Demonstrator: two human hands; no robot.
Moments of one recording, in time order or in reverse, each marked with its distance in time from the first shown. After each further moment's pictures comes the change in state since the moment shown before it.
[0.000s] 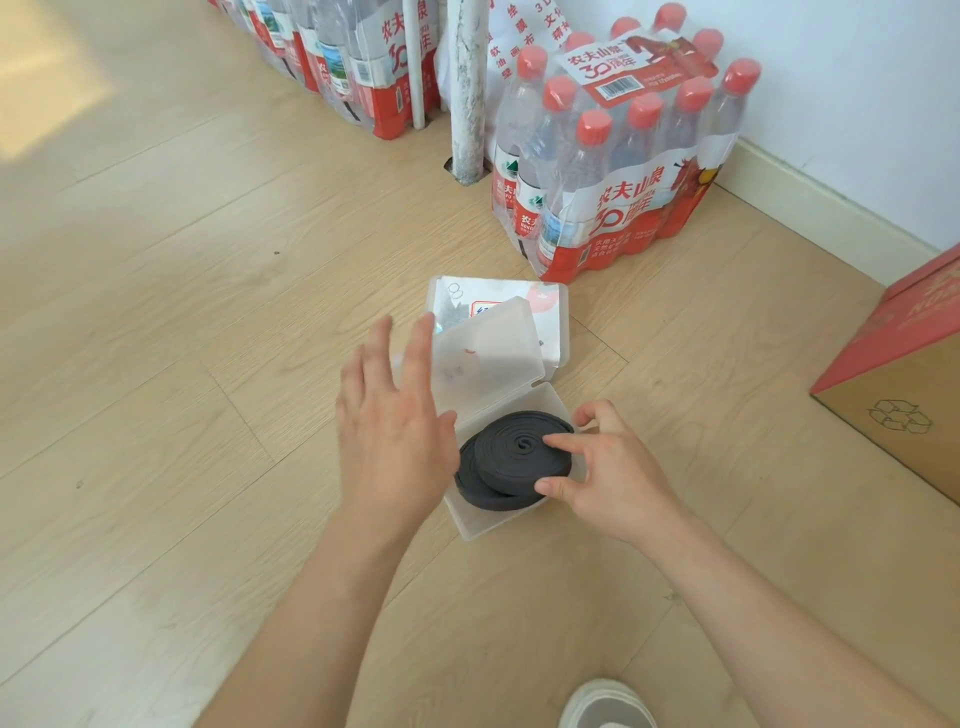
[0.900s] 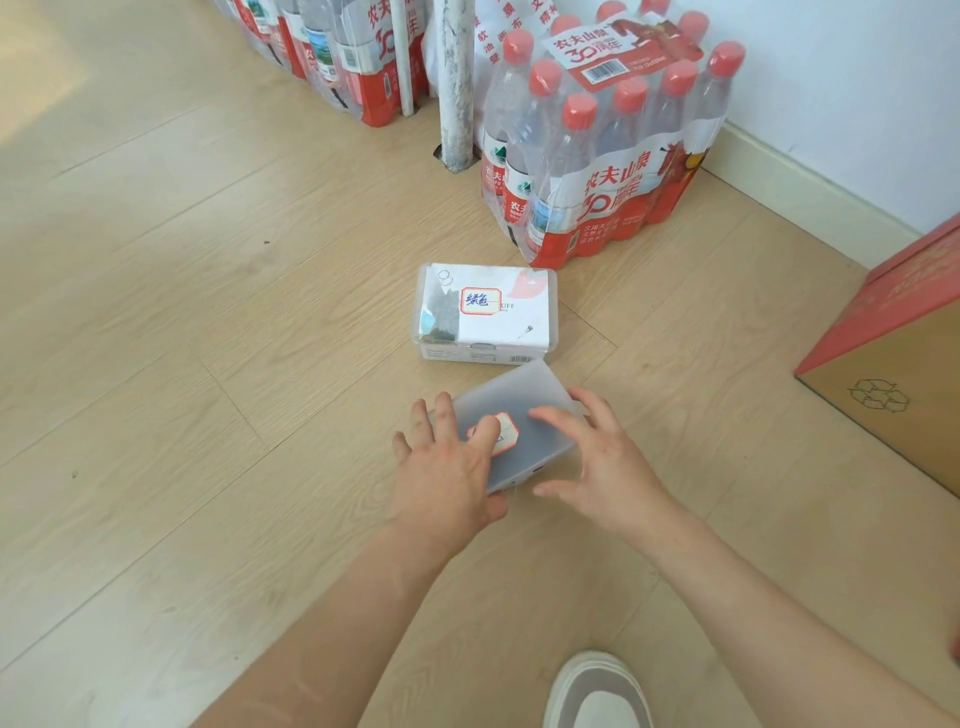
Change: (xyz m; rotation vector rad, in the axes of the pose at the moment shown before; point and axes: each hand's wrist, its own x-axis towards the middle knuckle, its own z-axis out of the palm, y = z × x) left_hand -0.037 0.011 0.048 0.356 -0.541 0.172; right_hand -0.011 0.014 0.011 0.120 0.038 -0.109
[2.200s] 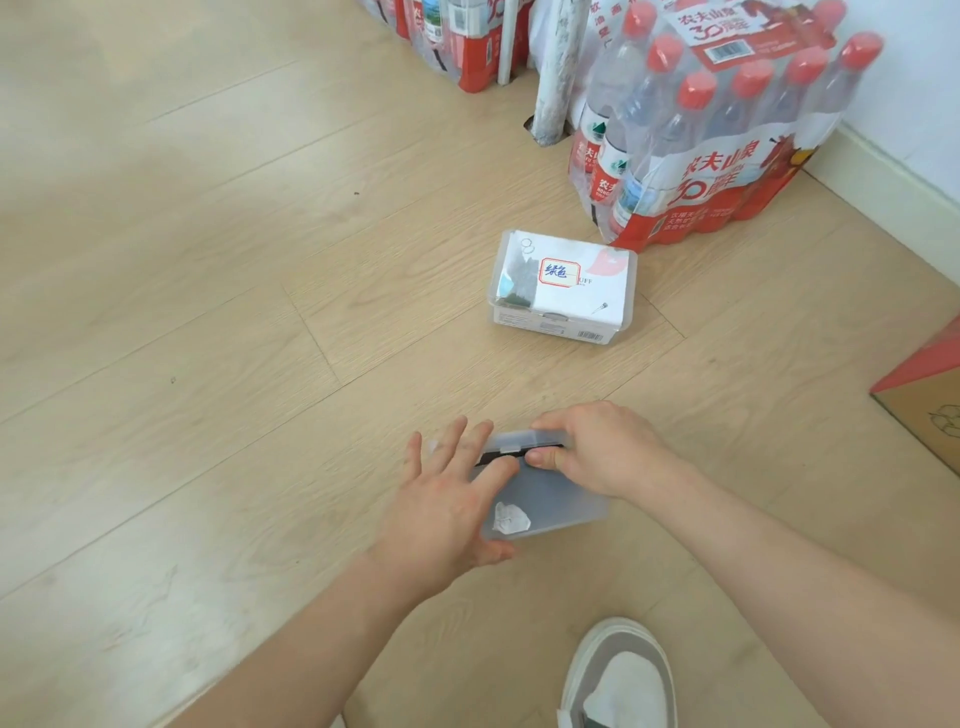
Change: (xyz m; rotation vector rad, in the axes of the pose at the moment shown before) left_hand -0.083 -0.046 0.026 -0.098 0.152 0.183; right_hand 0.015 -0.072 0.006 -0.423 -0.376 -0.059
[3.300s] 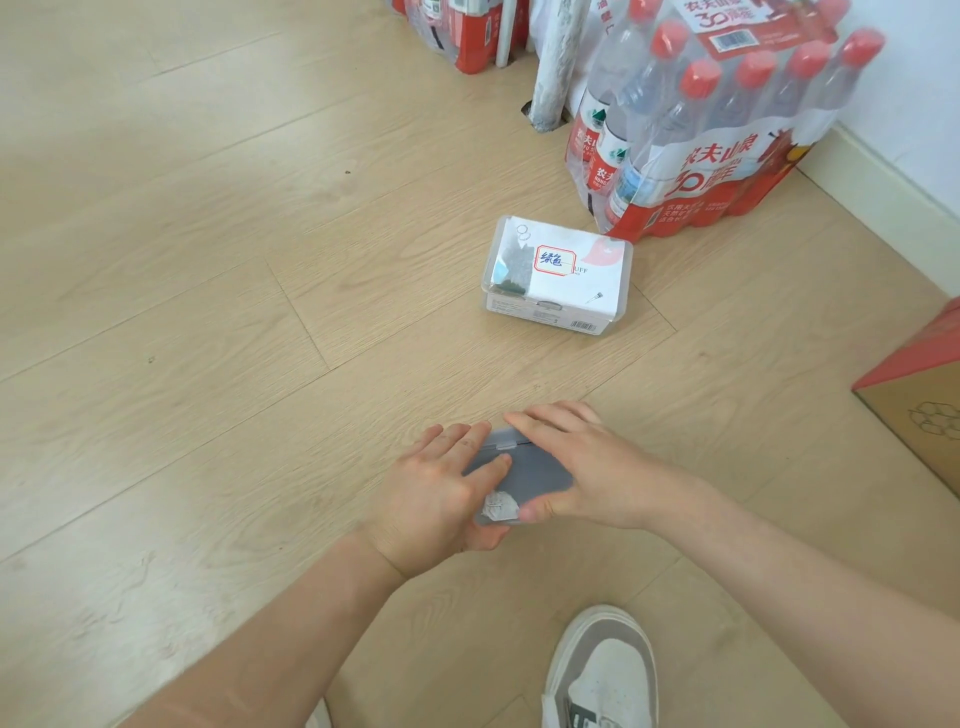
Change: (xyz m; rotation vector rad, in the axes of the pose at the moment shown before) left_hand 0.006 -0.013 0.019 -0.062 0.232 0.166; right_hand -0.017 0.011 0.018 0.087 -0.095 -0.263
